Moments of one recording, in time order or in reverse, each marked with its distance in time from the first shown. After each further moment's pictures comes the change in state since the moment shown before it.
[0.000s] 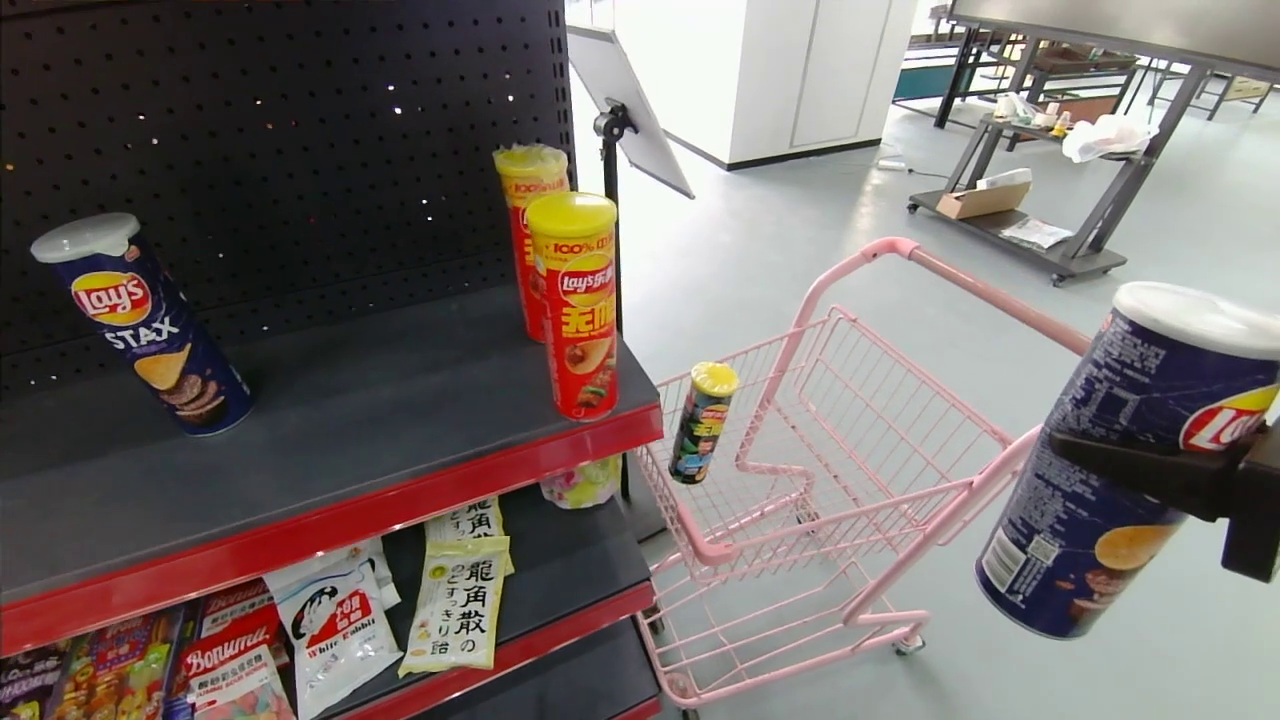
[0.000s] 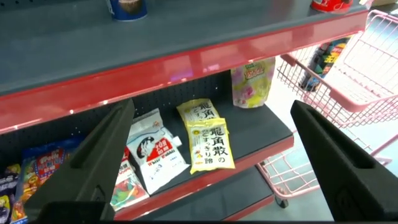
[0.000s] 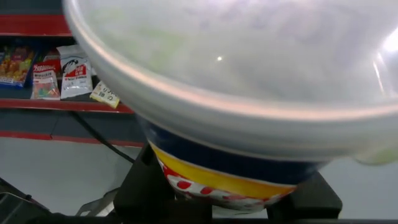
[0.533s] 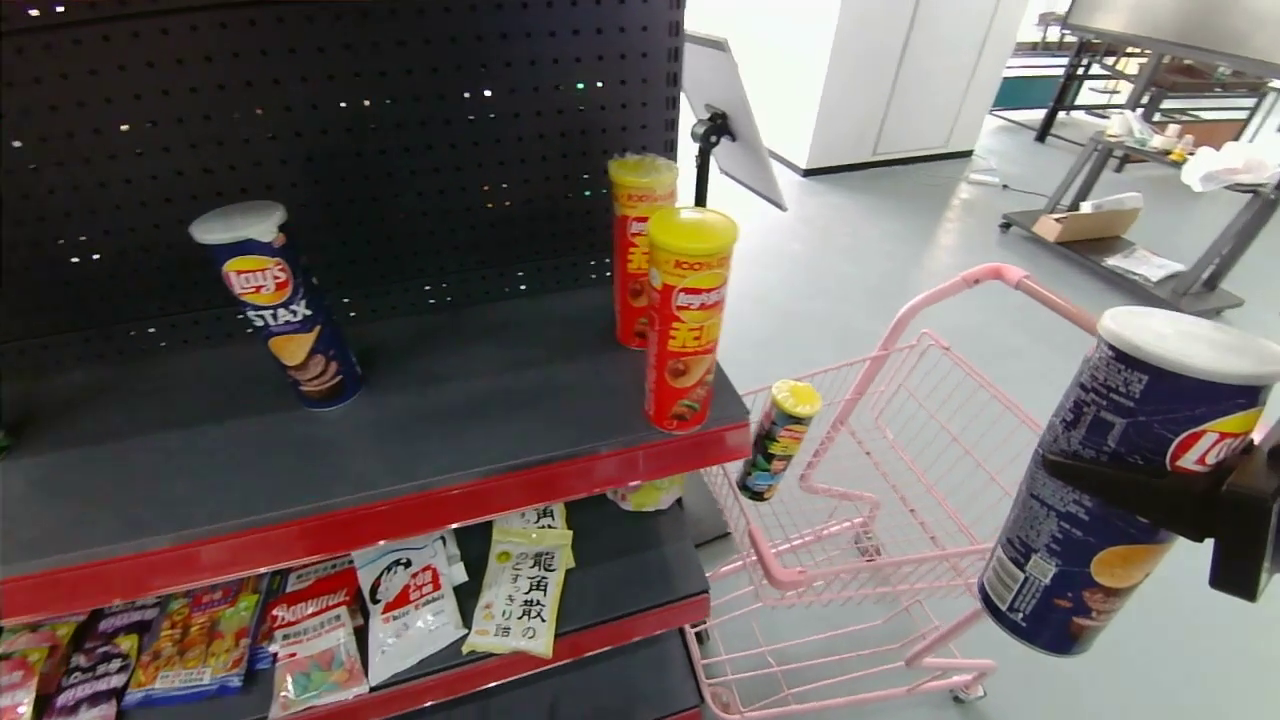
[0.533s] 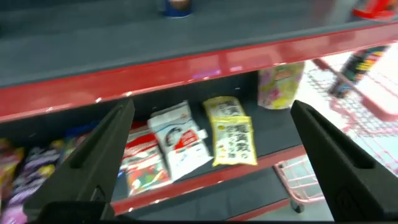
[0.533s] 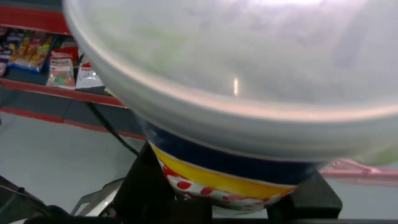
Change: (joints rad) left arm 0.000 0.000 0.000 -0.001 0.000 0.000; right arm -0.003 0.001 0.034 -0.001 -0.004 -0.014
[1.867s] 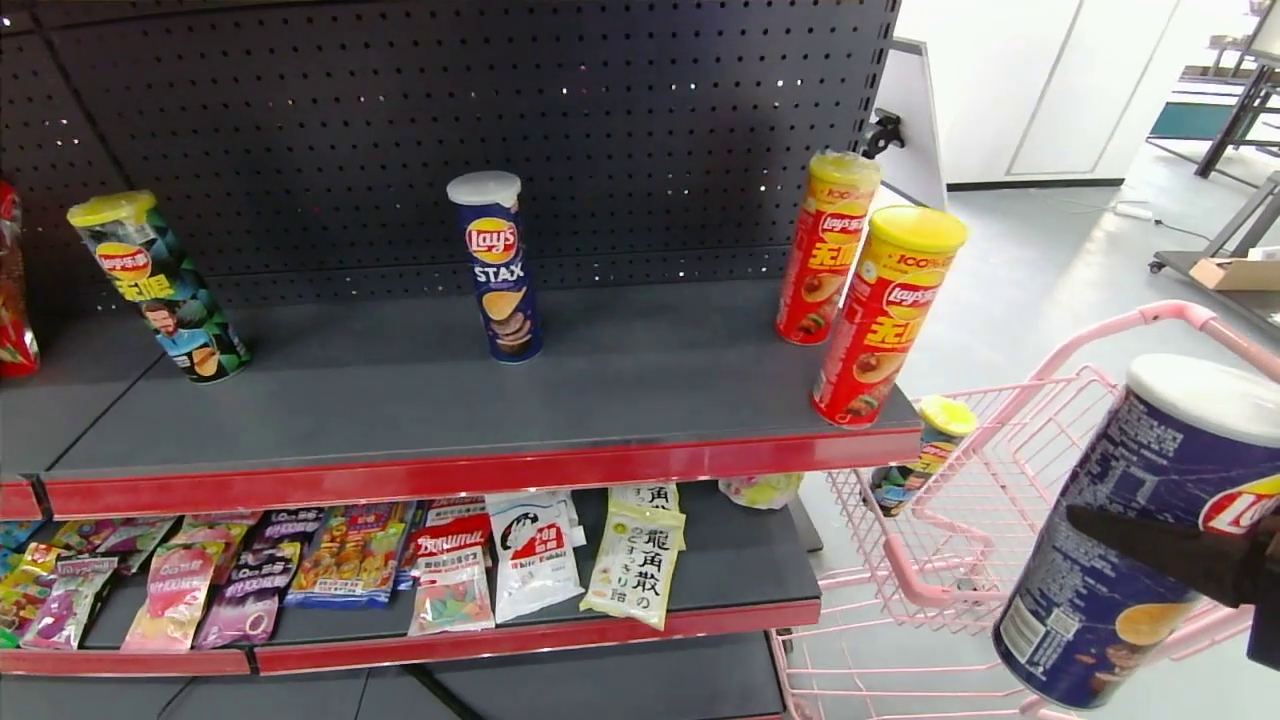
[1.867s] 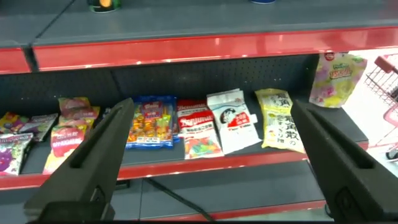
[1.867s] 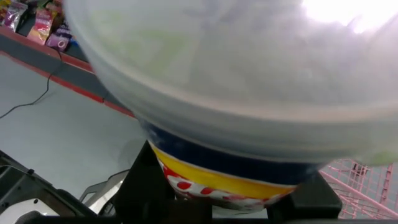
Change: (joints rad) left arm 0.000 0.000 0.000 -0.001 0.002 0.002; right arm -0.001 -0.083 0.090 -0.003 0.026 -0.001
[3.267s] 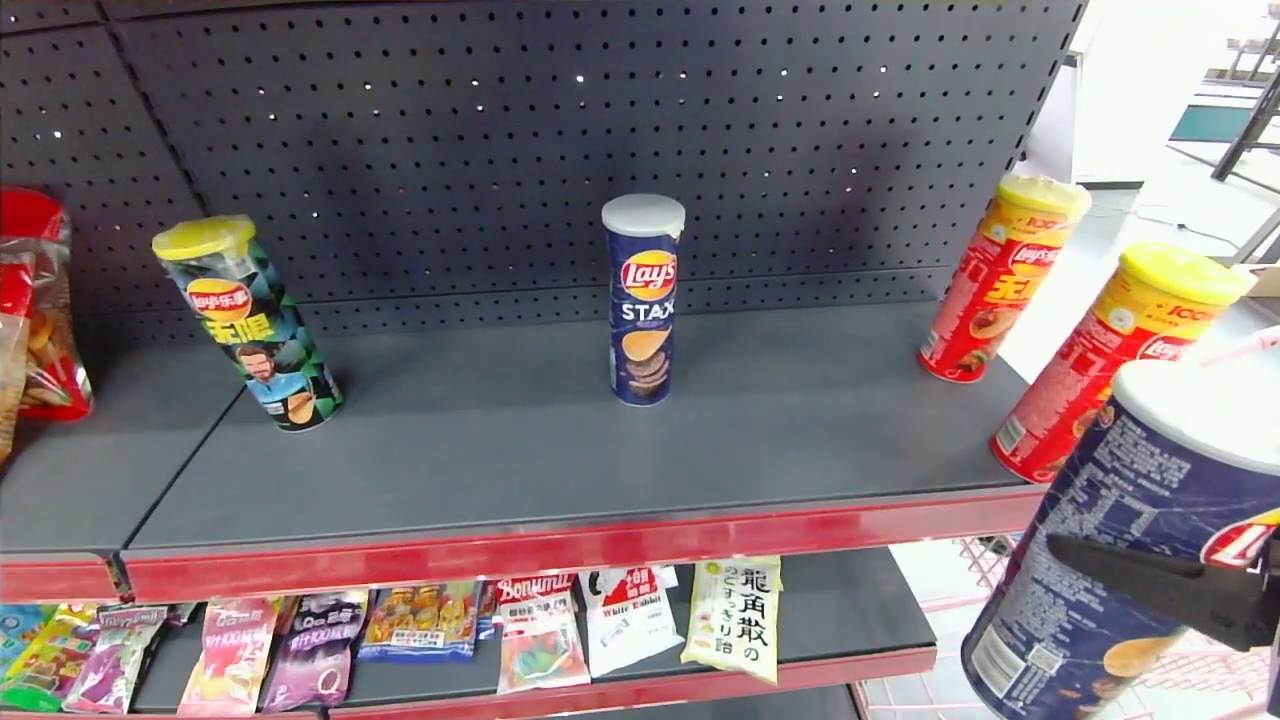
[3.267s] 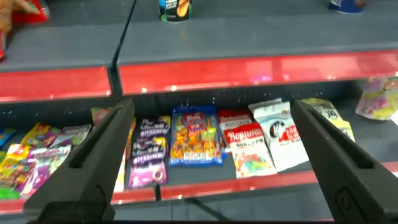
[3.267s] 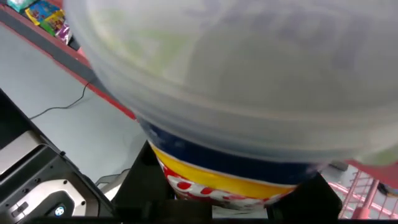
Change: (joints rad) left arm 0.000 0.000 0.000 0.000 -0.002 -0.007; right arm 0.171 -0.020 -0.013 0.000 -0.001 0.000
